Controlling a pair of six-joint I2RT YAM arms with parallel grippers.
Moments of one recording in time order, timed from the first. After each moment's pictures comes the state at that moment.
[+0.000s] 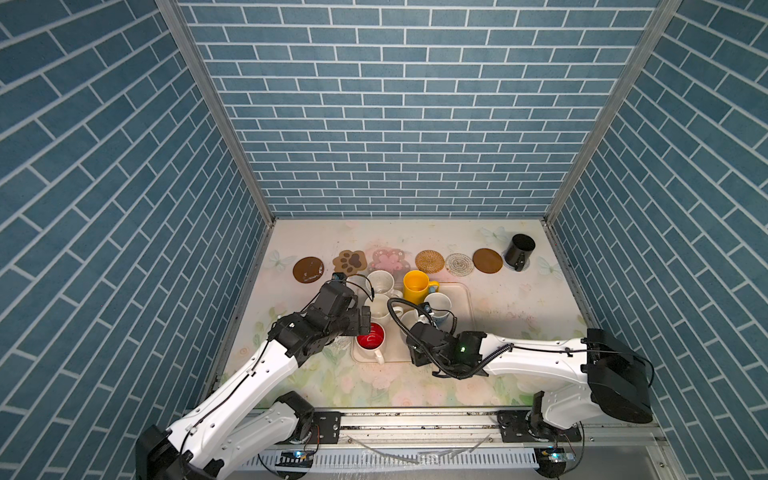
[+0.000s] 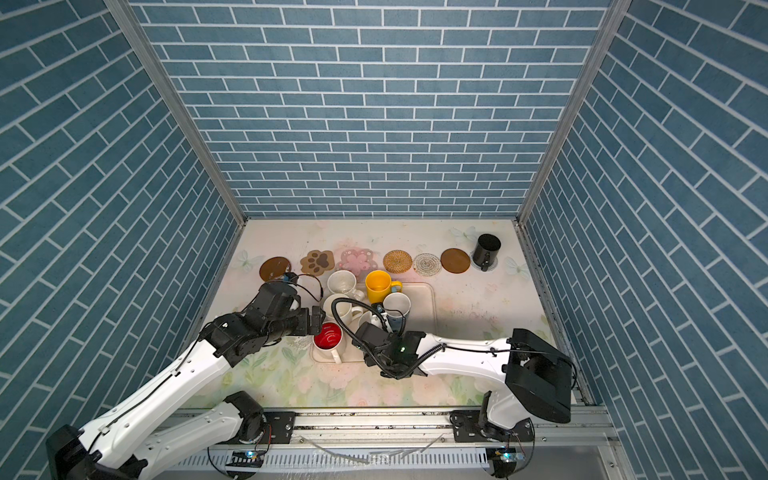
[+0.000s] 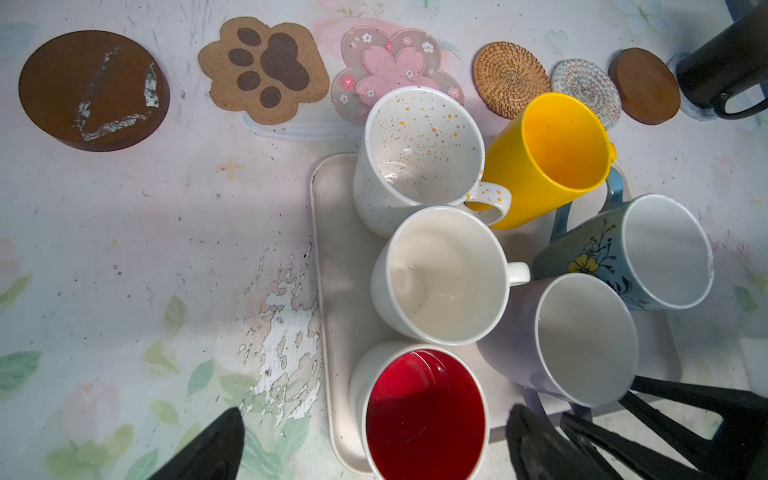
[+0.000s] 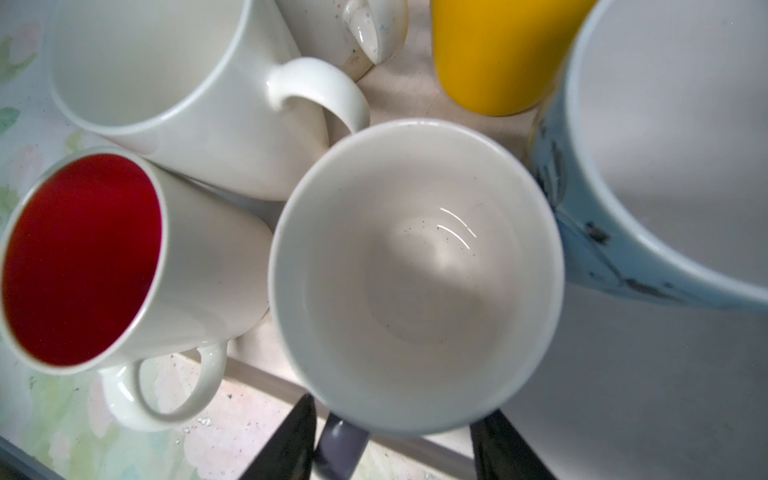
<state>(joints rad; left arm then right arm) -0.60 0.94 0.82 -0.77 -0.15 -0.51 1.26 1.49 0.86 -0.37 0.35 0.83</state>
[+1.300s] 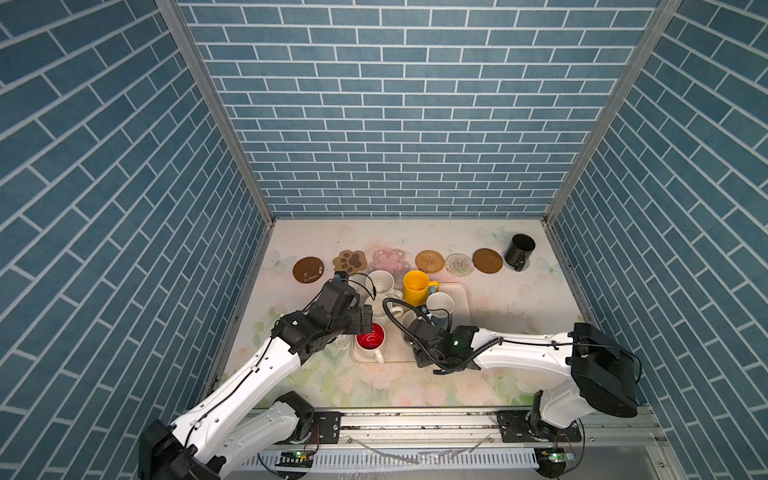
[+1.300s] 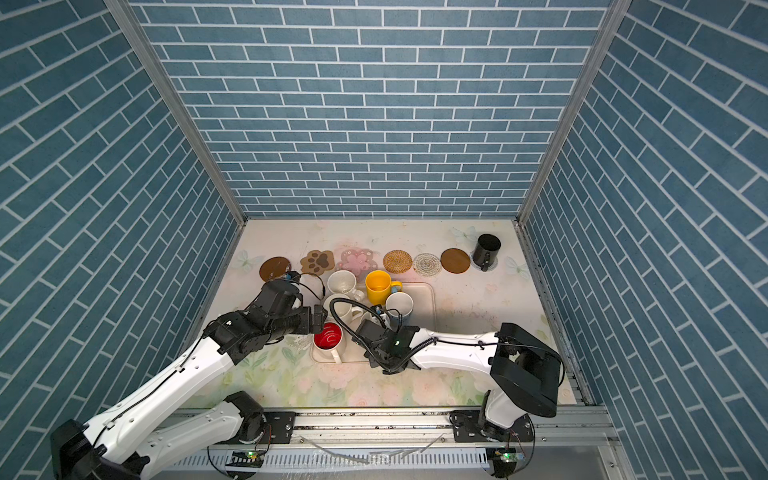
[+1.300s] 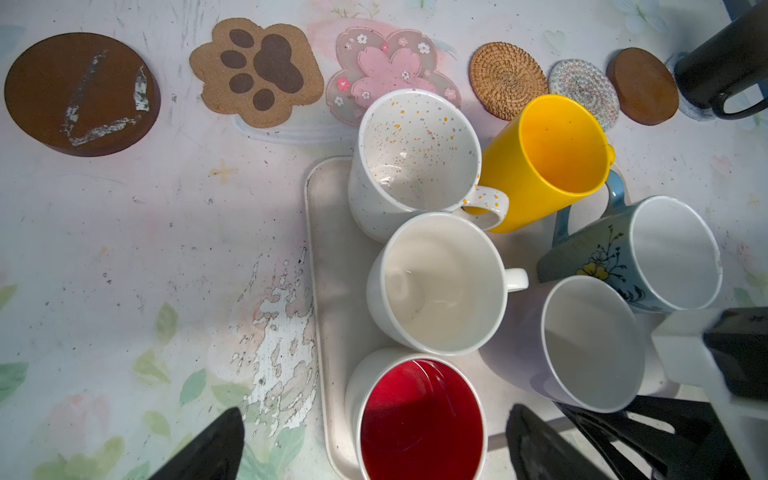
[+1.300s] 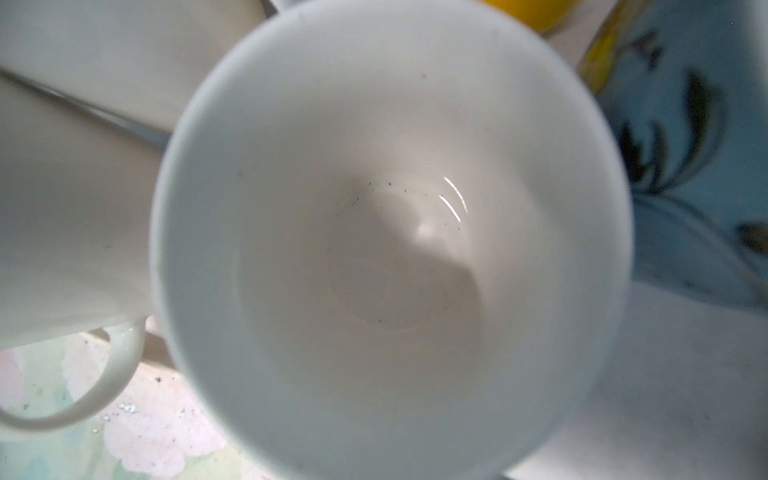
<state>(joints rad) -0.60 0.95 0.82 -0.75 -0.14 -0.50 1.21 1.55 0.90 -0.48 0.27 0.74</state>
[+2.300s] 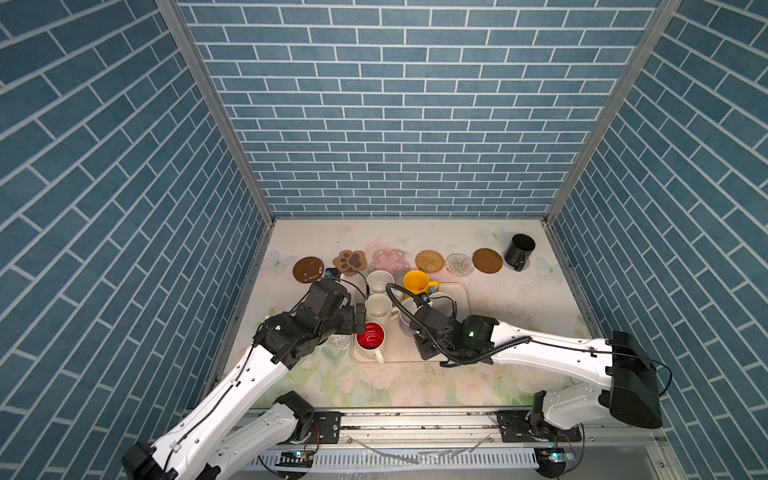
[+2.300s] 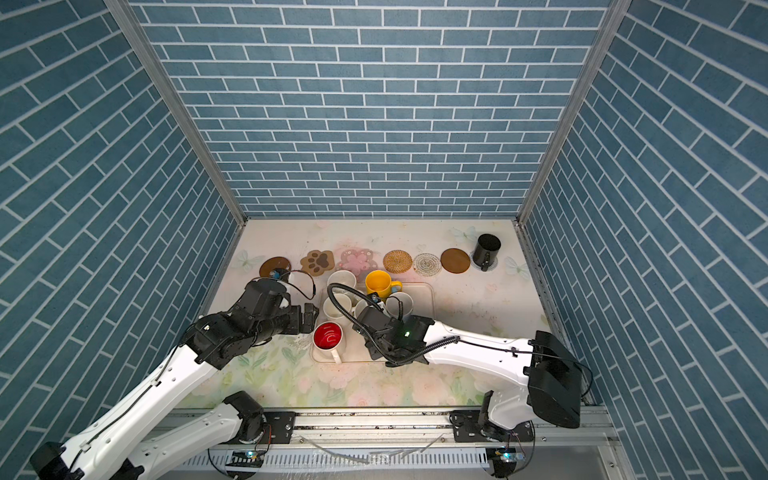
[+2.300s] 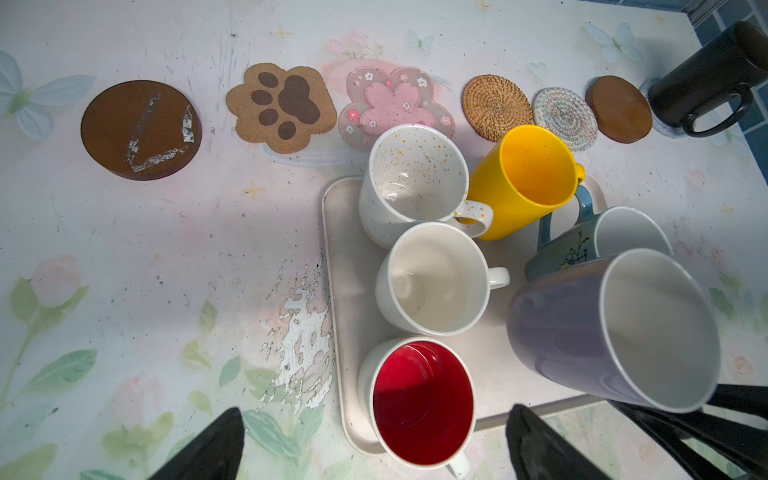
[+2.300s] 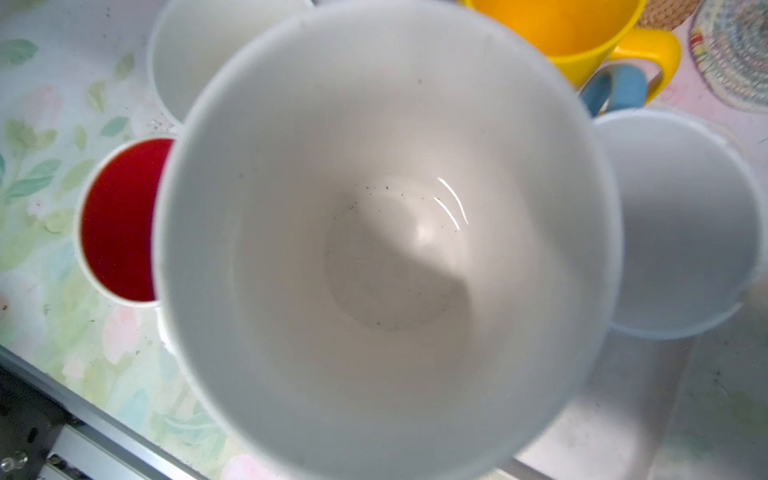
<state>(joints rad) -0.60 0.90 0.93 -0.88 -0.17 -0.48 1.20 1.41 1.06 -0.67 0.30 0.60</state>
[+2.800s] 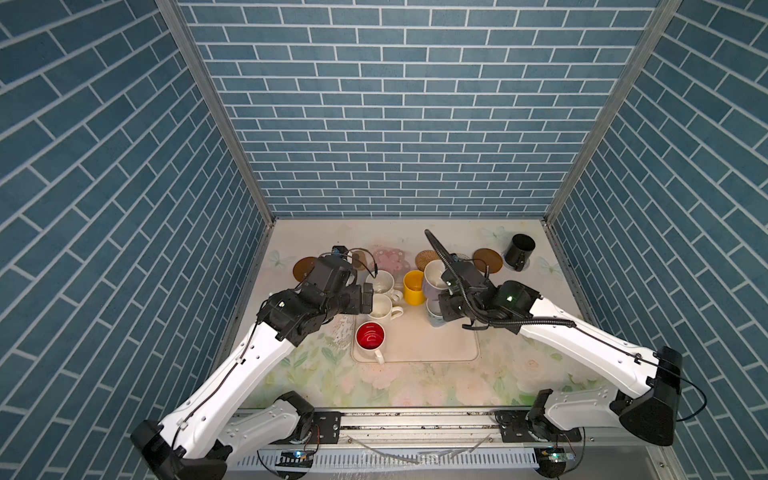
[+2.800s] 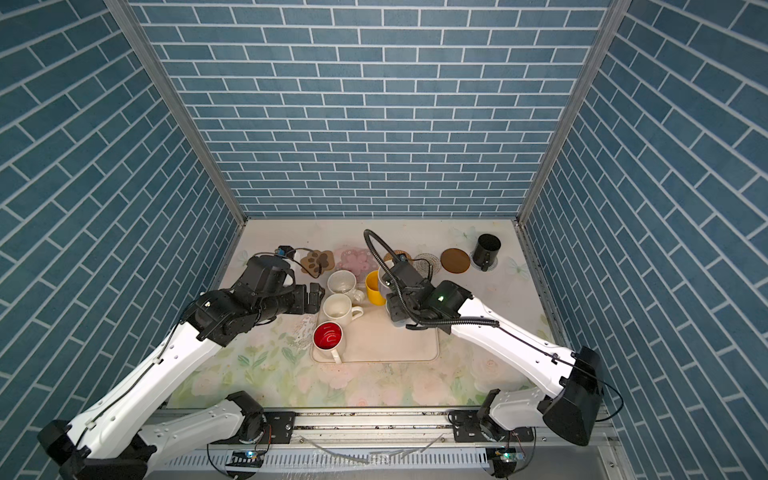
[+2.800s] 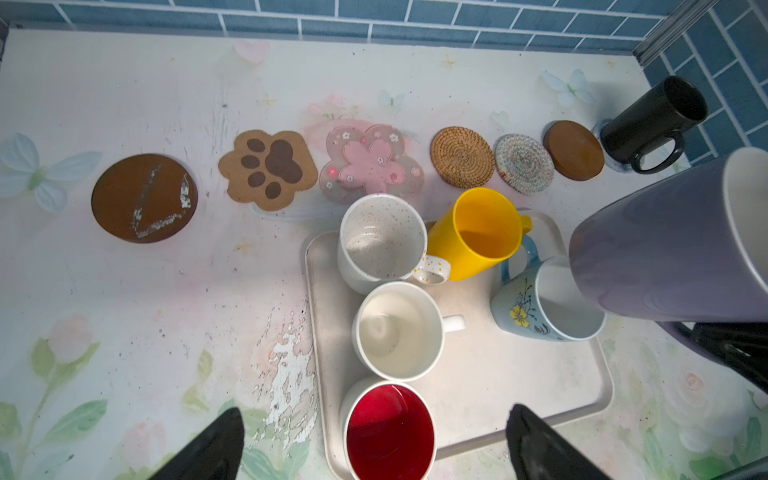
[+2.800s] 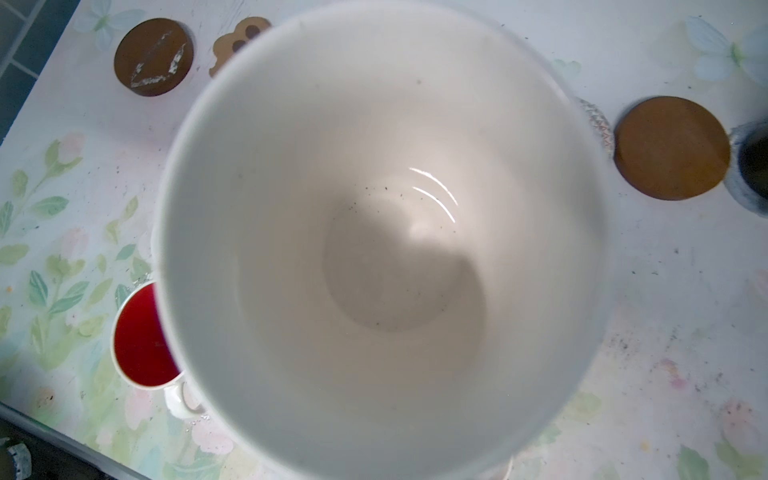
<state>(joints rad) -0.60 1.07 1.19 -0.92 -0.16 -0.44 0.91 1.32 1.26 -0.87 0.24 0.48</state>
